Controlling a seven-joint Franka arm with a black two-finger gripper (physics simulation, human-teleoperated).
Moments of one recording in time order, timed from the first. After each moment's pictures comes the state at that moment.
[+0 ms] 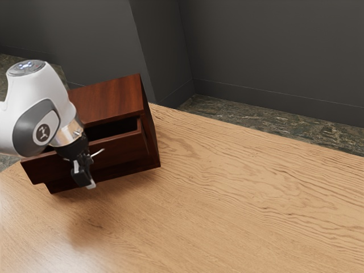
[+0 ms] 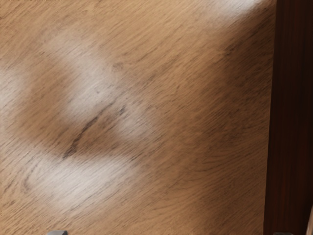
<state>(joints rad) 0.74 -0.30 -0.39 -2.14 -0.02 2.05 -2.10</state>
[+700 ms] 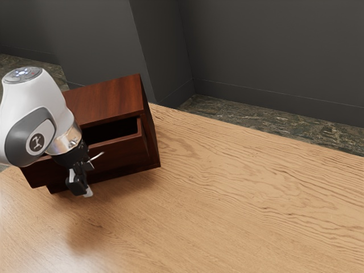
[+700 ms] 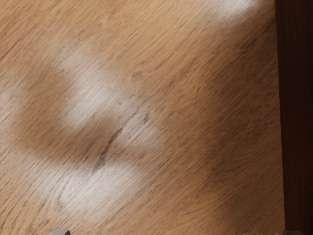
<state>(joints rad) 0.56 -0.35 -0.24 -2.21 0.02 2.05 -2.04</state>
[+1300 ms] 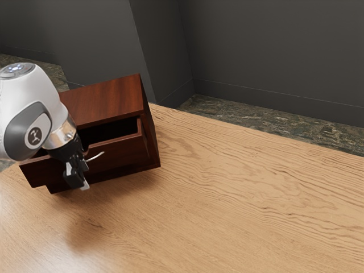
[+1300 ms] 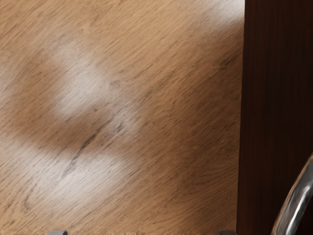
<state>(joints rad) 0.71 -0.34 -0.34 -2.18 -0.03 2.07 -2.06</state>
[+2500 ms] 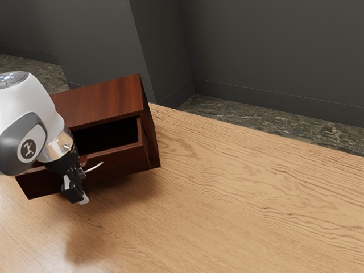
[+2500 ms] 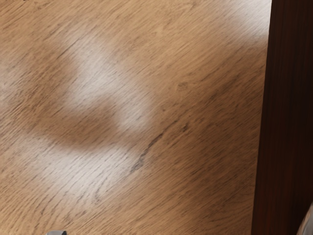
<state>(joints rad) 0.71 -0.47 -0.37 -2.28 -0.10 2.02 -2.09</state>
